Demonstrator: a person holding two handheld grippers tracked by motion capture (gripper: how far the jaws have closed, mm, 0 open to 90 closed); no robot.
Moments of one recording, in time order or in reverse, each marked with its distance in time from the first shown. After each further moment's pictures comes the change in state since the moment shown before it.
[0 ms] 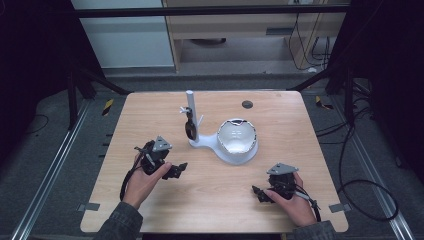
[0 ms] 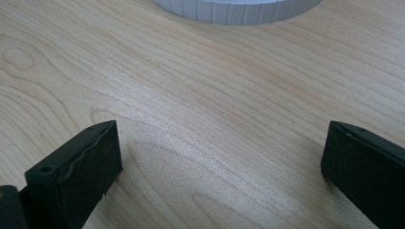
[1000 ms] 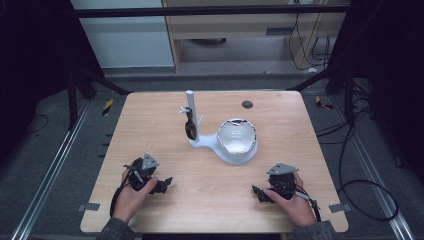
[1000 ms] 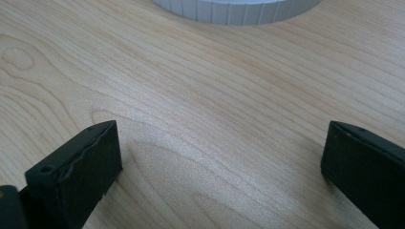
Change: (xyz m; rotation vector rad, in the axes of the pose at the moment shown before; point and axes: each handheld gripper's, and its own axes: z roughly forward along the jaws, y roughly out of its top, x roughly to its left) left arm 0.020 -0.072 0.002 0.076 0.097 -0.011; right arm 0.000 0.000 0.000 0.000 0.000 0.000
